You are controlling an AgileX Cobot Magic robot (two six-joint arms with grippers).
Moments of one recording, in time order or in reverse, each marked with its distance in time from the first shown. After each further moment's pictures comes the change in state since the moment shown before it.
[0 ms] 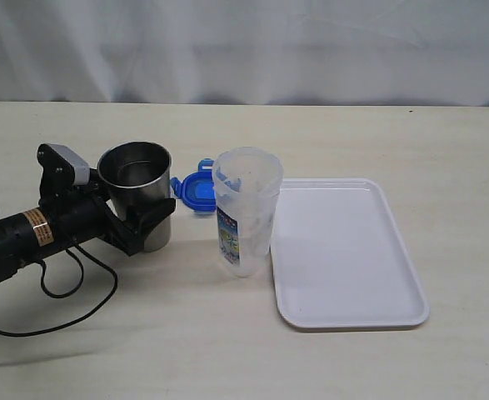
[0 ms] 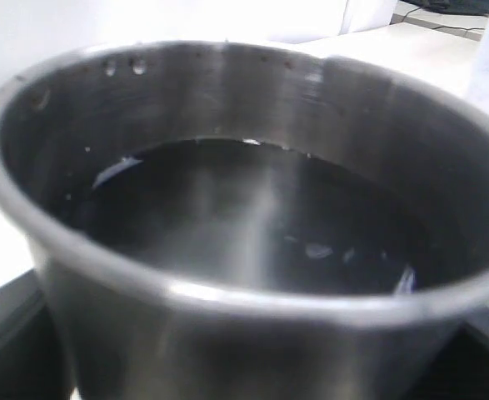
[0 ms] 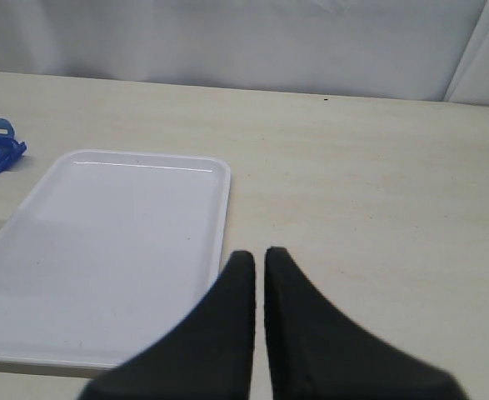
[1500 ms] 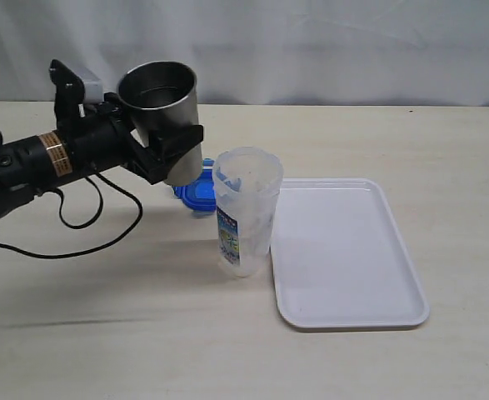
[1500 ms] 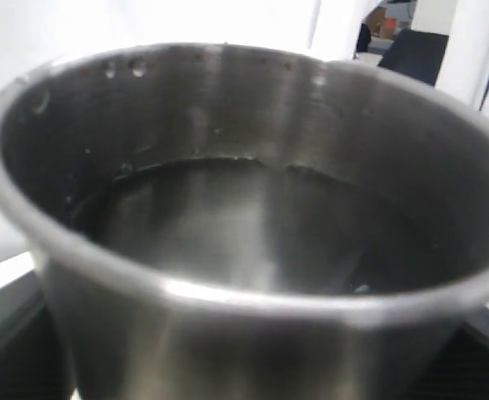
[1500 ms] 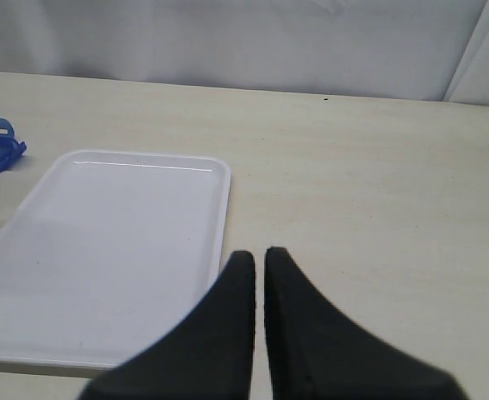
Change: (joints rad) left arm -0.078 -0.196 -0.195 0.096 0.144 -0.253; right arm 0.000 0.000 0.000 0.000 0.000 0.000
